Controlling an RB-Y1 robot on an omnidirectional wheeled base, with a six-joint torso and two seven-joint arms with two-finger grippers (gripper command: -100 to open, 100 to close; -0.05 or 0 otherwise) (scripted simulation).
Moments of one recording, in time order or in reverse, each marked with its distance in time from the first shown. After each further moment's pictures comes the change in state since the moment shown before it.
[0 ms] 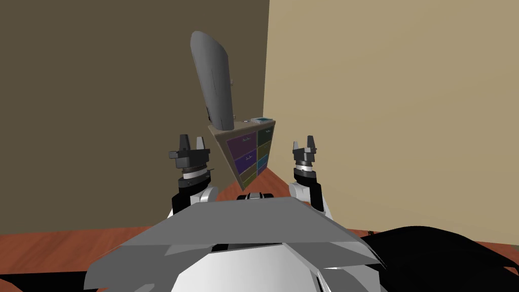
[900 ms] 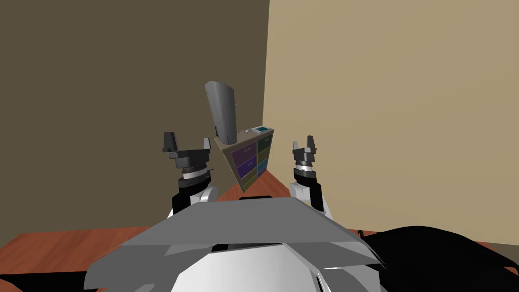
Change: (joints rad) left arm 0.000 0.000 0.000 0.000 0.000 0.000 0.000; right arm 0.000 0.000 0.000 0.000 0.000 0.000 0.000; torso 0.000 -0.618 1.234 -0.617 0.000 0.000
